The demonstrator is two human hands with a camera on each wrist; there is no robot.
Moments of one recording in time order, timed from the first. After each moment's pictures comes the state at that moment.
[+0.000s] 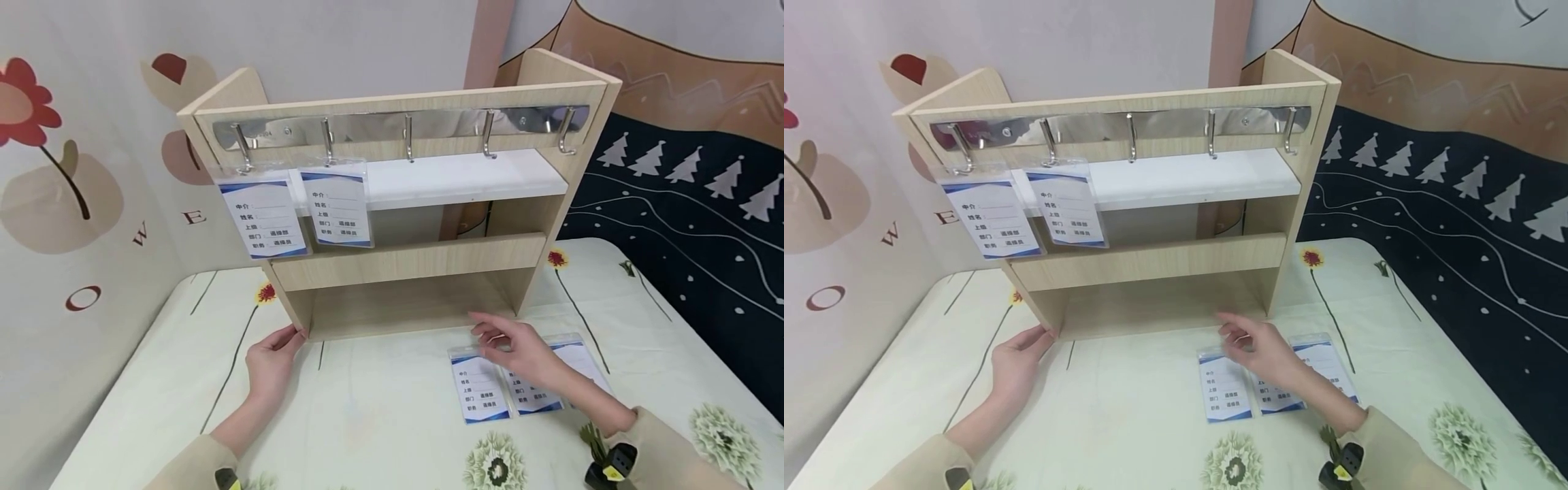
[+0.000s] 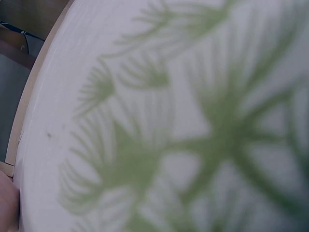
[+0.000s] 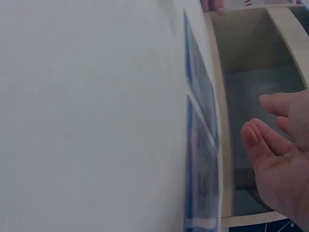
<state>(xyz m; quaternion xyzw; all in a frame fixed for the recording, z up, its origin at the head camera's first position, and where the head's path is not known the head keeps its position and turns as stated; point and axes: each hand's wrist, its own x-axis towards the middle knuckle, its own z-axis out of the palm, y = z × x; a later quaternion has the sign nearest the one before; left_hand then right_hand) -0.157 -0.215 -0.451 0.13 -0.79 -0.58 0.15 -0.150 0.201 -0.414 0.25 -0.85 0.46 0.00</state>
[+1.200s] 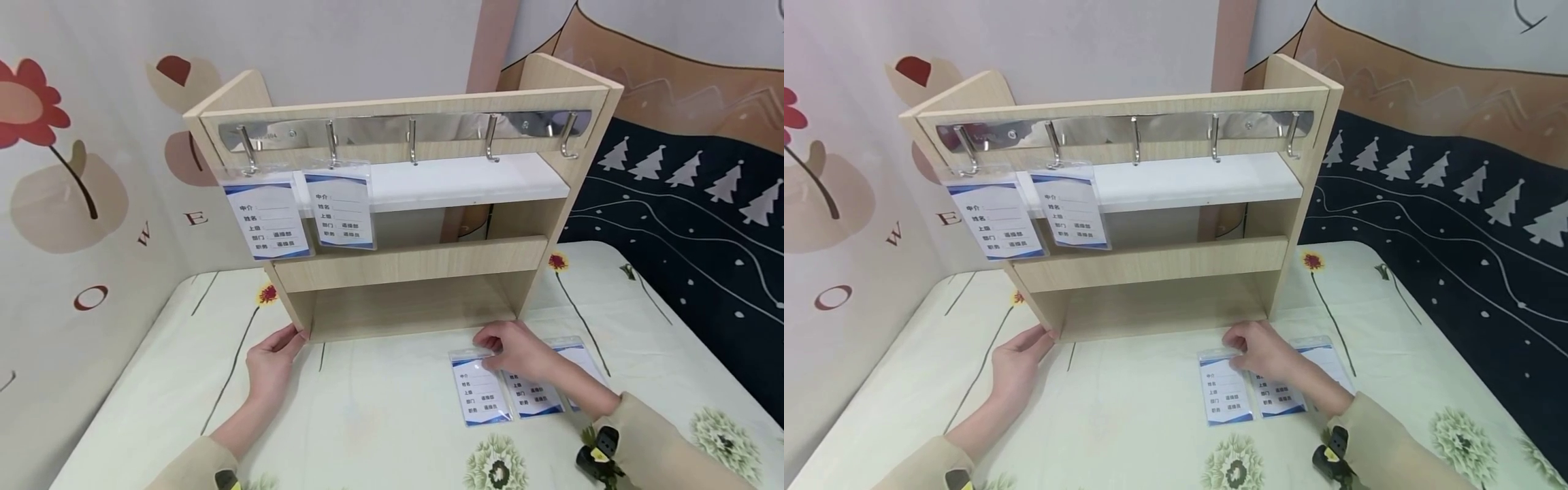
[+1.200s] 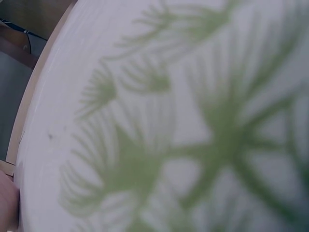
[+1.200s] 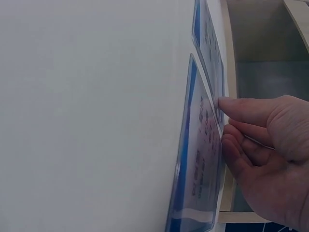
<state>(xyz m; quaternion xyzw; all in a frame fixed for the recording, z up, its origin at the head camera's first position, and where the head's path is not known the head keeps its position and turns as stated) -0.155 -0.217 -0.452 0.13 -0.76 -0.62 0.15 -0.170 0.201 -0.421 0.21 -0.92 0.32 -0.07</state>
